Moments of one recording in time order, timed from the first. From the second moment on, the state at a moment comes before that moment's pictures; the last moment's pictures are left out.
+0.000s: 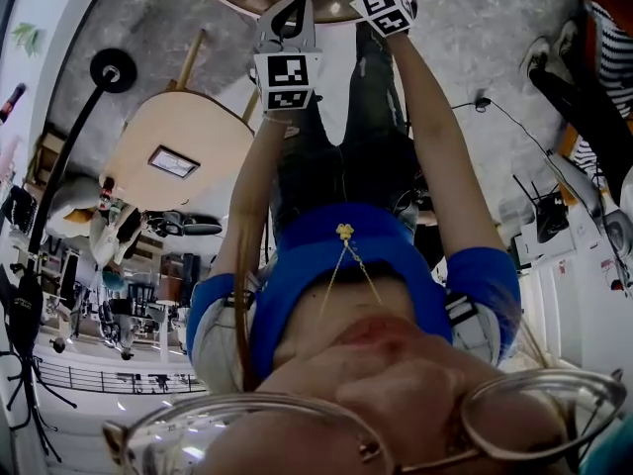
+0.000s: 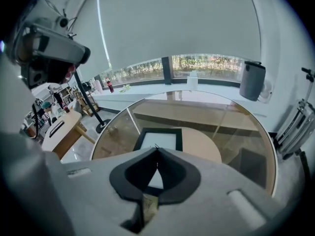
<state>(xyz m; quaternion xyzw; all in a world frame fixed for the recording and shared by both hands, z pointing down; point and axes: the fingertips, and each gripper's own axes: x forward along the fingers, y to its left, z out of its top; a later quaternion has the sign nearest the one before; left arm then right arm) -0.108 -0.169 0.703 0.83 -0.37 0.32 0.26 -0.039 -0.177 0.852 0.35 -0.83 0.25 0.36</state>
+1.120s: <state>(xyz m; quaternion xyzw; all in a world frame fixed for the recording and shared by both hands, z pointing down) -0.103 -0.212 0.567 0.85 -0.42 0.26 0.17 -0.084 -0.214 0.579 0.34 -0.91 0.16 0.16</state>
